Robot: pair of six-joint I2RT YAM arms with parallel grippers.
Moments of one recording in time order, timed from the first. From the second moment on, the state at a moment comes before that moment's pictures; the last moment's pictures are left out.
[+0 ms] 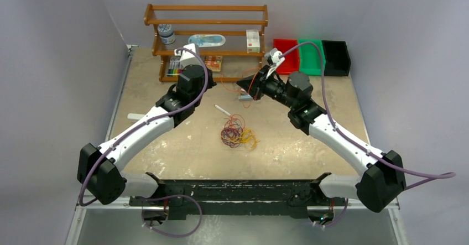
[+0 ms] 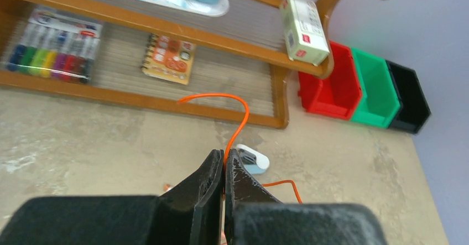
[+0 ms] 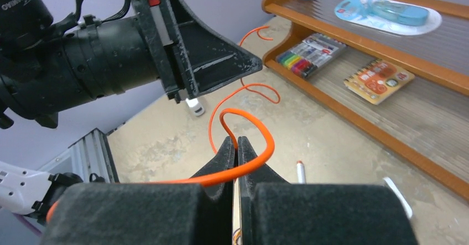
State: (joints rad) left arm -0.63 1.32 1.13 -0.06 -0.52 -0.54; right arm 0.59 1.25 0.97 0.32 -0.37 0.34
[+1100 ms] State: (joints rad) left arm -0.63 1.50 1.08 0.27 0.25 -0.52; right arm 0.50 1.02 0.74 0.16 -0.35 0.10
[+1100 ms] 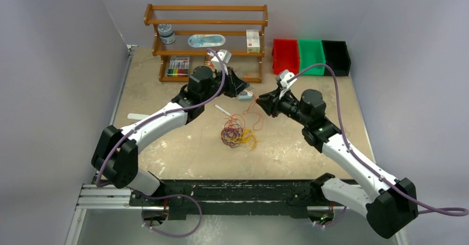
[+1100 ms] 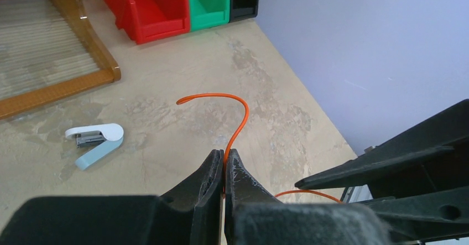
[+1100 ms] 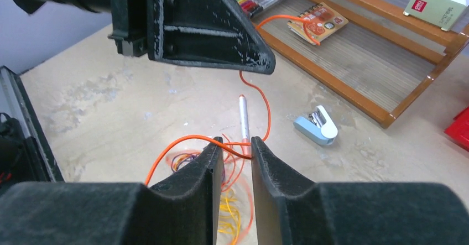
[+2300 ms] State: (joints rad) left arm -0.63 1.48 1.08 0.26 0.27 -0.52; right arm 0.50 1.13 0.69 0.28 -0.21 0.10
